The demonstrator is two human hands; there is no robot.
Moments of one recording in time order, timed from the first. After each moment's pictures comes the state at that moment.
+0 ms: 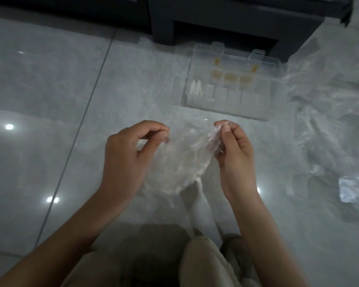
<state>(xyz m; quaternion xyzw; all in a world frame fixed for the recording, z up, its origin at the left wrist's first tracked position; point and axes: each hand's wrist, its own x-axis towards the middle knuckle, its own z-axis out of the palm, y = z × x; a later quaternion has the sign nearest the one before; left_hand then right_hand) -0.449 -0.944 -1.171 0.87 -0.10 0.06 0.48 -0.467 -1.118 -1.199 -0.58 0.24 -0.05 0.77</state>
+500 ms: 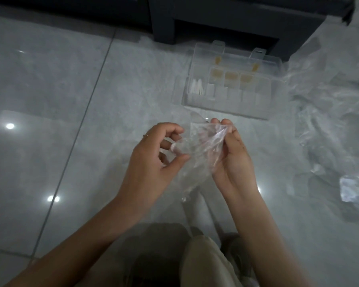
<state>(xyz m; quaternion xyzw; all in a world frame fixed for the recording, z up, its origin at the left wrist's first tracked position) -0.466 -0.964 -1.175 0.85 -0.09 -0.04 0.52 -0.462 -1.112 -1.200 -0.27 0.24 0.00 0.93</state>
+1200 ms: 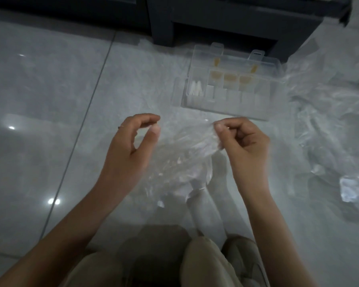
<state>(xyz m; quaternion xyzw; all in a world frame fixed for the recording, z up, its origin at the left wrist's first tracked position) -0.443 -0.938 -1.176 0.86 -0.03 -0.04 0.50 -0.467 -1.134 -1.184 -0.73 0.12 -0.10 0.67</state>
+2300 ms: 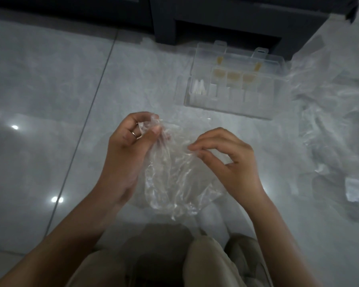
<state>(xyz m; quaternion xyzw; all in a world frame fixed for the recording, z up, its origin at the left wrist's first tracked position) -0.446 -0.948 -1.165 0.67 0.12 -0.09 0.73 -0.476 -1.130 -1.195 -0.81 -0.13 -0.10 0.56</state>
